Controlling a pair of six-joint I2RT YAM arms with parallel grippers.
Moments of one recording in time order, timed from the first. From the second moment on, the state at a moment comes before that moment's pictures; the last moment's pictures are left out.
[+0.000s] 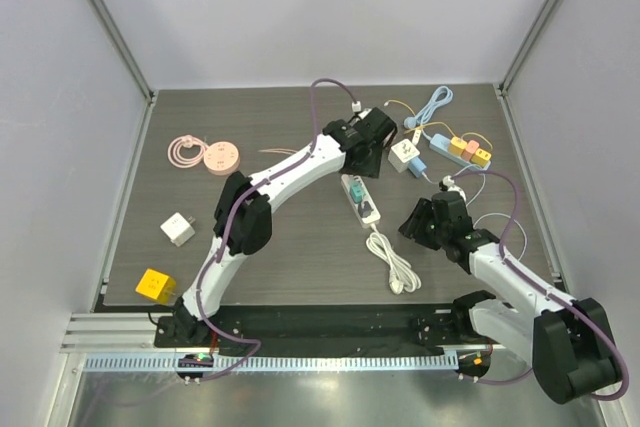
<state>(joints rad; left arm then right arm) -0.87 2.28 2.19 -0.92 -0.25 -0.58 0.30 0.98 0.38 -0.21 -0.01 0.68</state>
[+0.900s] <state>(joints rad) -0.89 2.08 1.81 -0.87 -0.30 -0.66 0.30 1.07 0.36 -0.12 -0.10 0.68</state>
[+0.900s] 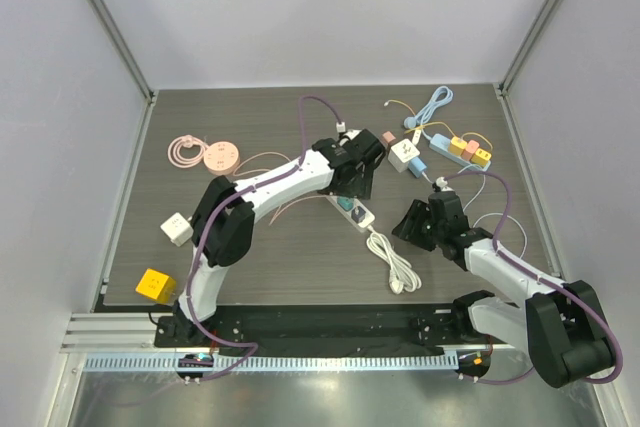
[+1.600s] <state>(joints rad) -0.87 2.06 1.70 -0.79 -0.23 -0.81 0.30 1.07 0.35 -0.10 -0.13 0.71</state>
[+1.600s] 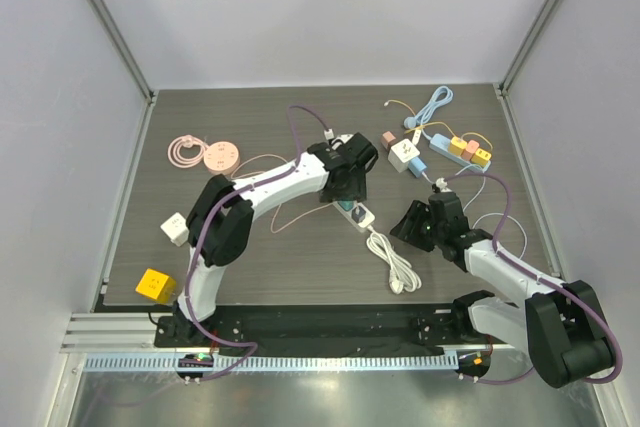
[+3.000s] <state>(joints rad) -0.86 1.96 1.50 -0.53 -0.15 -0.74 0.24 1.20 0.48 -0.10 -0.32 0.59</state>
